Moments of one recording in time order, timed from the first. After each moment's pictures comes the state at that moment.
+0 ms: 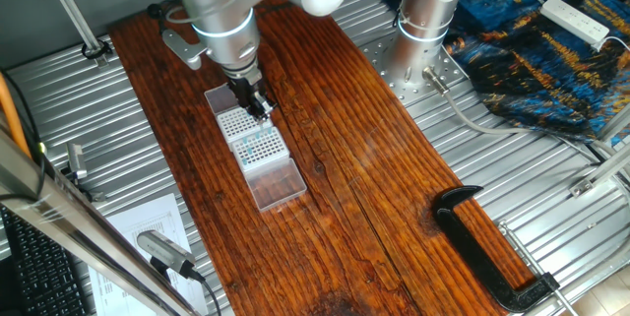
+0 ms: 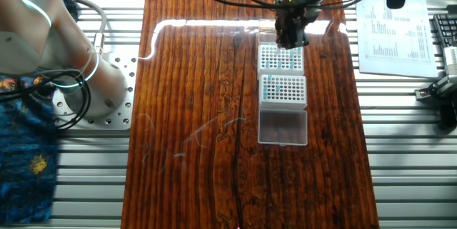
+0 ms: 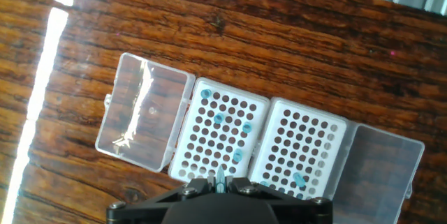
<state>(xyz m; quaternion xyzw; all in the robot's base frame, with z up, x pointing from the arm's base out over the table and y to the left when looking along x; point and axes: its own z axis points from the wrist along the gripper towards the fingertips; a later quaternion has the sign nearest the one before) 0.481 0.060 0.151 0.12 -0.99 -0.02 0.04</state>
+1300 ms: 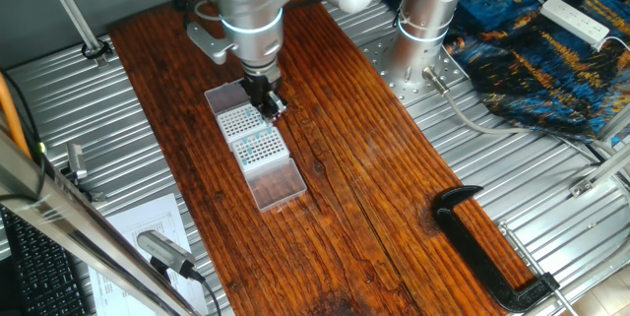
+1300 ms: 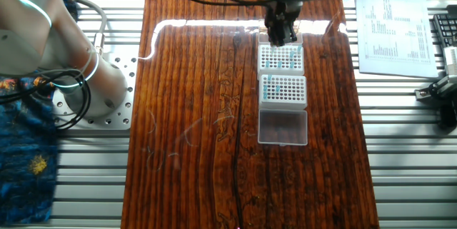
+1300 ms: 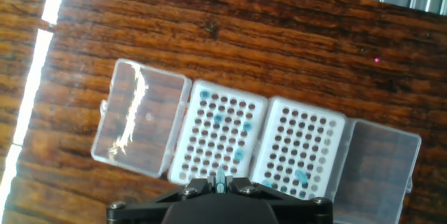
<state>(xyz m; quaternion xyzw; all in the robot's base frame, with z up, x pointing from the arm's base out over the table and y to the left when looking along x) 0.463 0.069 0.151 0.13 -0.99 0.00 0.00</state>
